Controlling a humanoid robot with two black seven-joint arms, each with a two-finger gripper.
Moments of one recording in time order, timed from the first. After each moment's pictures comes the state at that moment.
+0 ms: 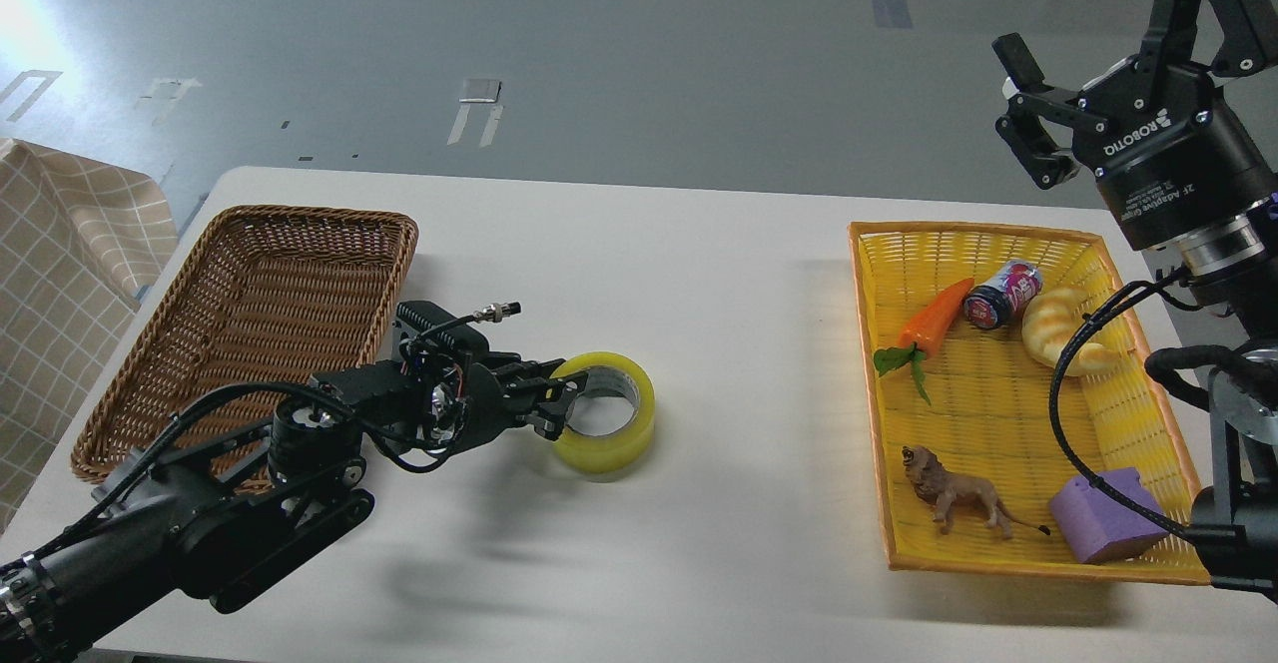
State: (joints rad) left arm -0.42 0.41 -0.72 -1.33 2.18 -0.33 -0.10; right arm 0.31 -0.16 1.63 1.54 -0.80 0.49 -0.04
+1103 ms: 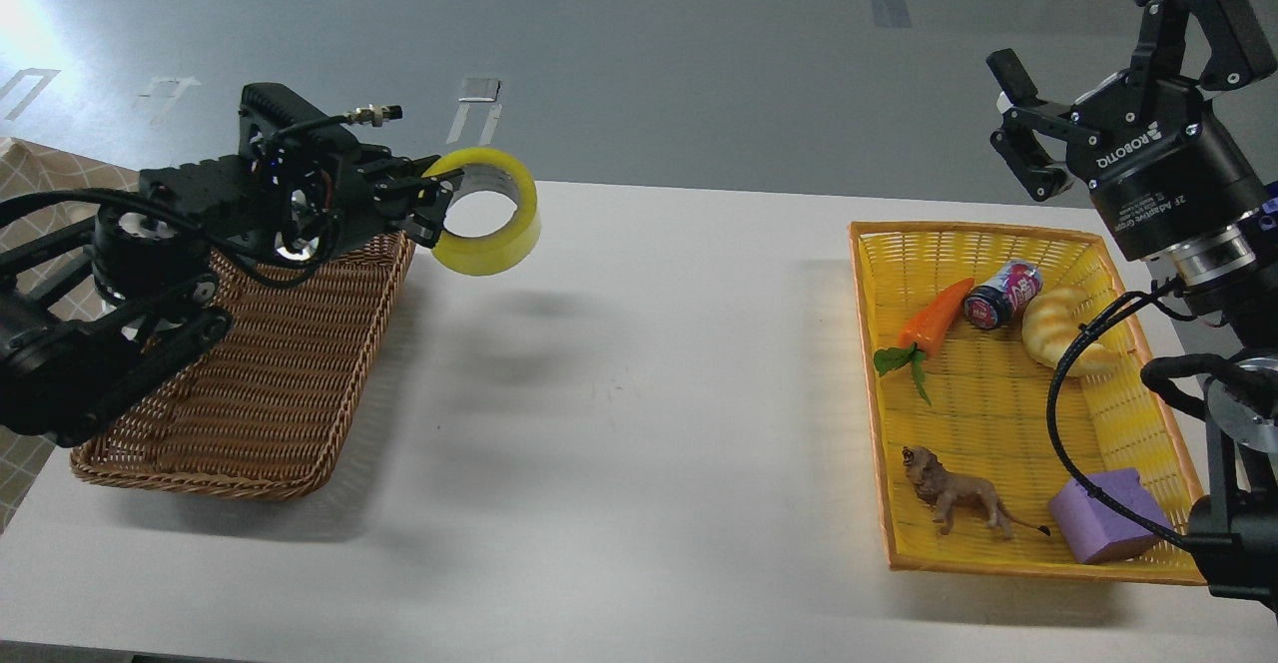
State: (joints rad) left arm -0.70 0.78 -0.73 -1.35 2.11 -0.31 -0.10; right arm 0.30 -0.16 1.62 1.53 -0.80 0.49 -0.04
